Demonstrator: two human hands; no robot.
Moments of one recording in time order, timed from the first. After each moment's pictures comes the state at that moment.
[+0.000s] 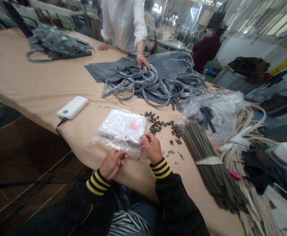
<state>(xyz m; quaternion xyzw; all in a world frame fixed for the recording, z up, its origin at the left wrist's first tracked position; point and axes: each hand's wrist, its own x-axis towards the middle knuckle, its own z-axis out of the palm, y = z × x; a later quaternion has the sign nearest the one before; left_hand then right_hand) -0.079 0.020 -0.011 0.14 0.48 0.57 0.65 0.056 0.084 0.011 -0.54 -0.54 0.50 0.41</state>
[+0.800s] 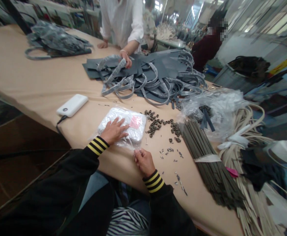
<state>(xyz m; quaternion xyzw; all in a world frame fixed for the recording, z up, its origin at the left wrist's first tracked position) -0.125 0.101 0.013 0.76 0.62 0.14 0.15 0.054 0.036 -0.028 -0.51 -0.49 0.61 0.36</state>
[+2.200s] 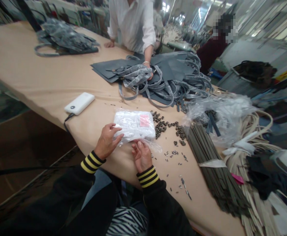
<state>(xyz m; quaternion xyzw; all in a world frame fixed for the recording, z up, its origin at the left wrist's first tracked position) -0.143 0.050 -0.004 0.68 0.65 0.35 0.04 0.008 0.048 -0.022 -0.39 -0.16 0.74 0.53</state>
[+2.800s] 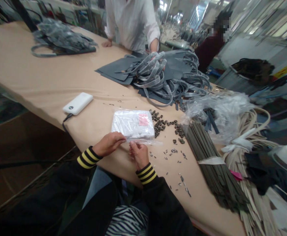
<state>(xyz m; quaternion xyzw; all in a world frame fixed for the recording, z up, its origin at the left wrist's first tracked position) -0.144 0.058 0.014 0.81 0.53 0.17 0.18 0.005 0.050 -0.026 -0.50 -0.37 0.64 0.45</state>
